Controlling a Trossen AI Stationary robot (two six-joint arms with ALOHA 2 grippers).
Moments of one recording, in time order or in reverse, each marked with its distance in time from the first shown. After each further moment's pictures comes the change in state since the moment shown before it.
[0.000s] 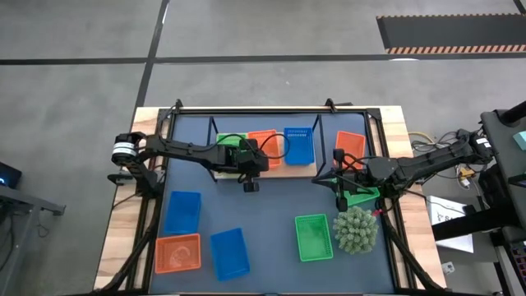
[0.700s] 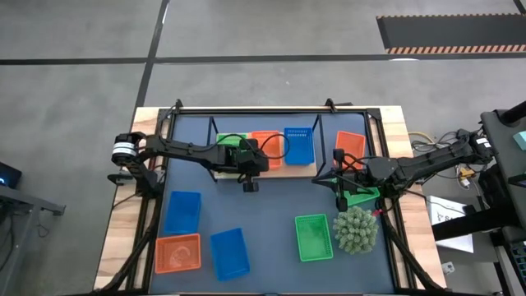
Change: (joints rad) left arm 0.000 0.000 0.001 0.001 0.001 0.031; right arm 0.000 0.000 0.000 0.000 0.000 0.000
